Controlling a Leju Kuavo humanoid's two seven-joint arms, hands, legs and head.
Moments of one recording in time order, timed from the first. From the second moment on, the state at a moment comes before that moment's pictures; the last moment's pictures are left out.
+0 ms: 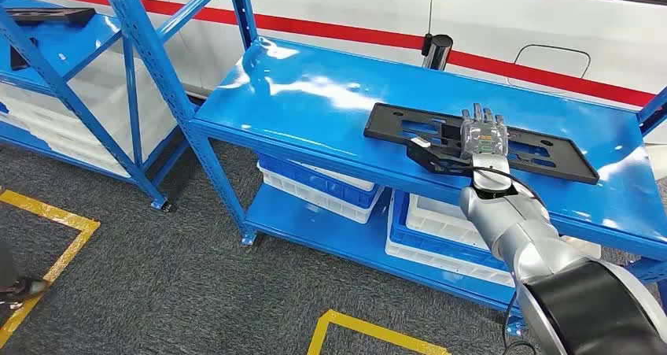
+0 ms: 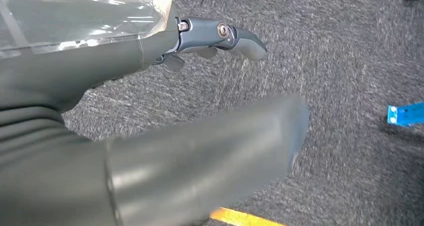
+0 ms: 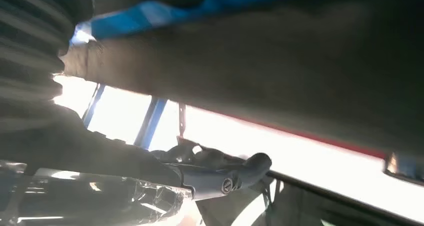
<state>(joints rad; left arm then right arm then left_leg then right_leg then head) -0.06 -0.14 0.52 -0.19 -0.43 0.29 -0.66 -1.03 -0.08 0.58 -0.27 1.22 -0.24 0.34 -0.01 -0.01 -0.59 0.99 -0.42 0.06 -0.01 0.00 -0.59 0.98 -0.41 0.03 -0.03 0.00</state>
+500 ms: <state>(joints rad) -0.06 -0.14 0.52 -0.19 -0.43 0.30 -0.66 -1.02 -0.08 0.53 -0.26 1.23 -0.30 0.21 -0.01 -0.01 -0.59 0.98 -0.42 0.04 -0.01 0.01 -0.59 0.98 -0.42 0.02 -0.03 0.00</state>
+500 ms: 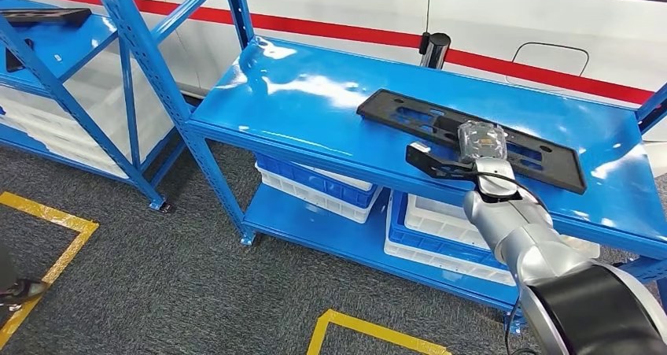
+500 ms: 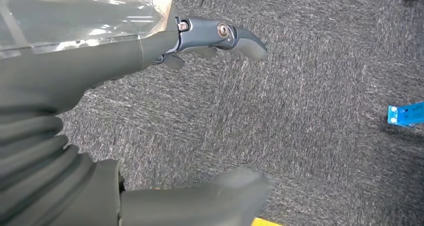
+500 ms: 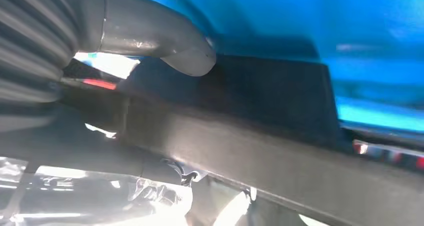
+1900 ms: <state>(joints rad) -0.05 -0.14 0.60 -0.20 -0.36 0.35 -0.53 -1.15 -0.05 0.43 -0.68 0.72 -0.25 -0.37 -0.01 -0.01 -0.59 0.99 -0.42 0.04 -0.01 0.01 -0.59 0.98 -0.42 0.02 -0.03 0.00</state>
